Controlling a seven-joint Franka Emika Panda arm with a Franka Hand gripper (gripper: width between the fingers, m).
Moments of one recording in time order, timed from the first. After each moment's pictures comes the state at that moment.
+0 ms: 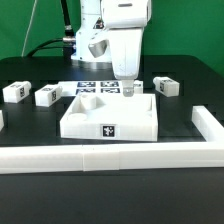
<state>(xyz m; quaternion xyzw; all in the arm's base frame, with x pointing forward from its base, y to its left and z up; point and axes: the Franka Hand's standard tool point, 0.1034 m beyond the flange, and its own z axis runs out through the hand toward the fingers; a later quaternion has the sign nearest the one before) 0.488 0.031 0.056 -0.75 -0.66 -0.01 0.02</state>
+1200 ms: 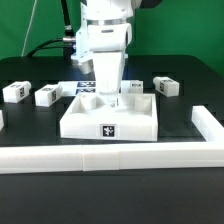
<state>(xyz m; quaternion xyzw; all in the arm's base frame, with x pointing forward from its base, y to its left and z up) 0.432 0.010 0.010 -0.76 -0.65 -0.01 0.02</state>
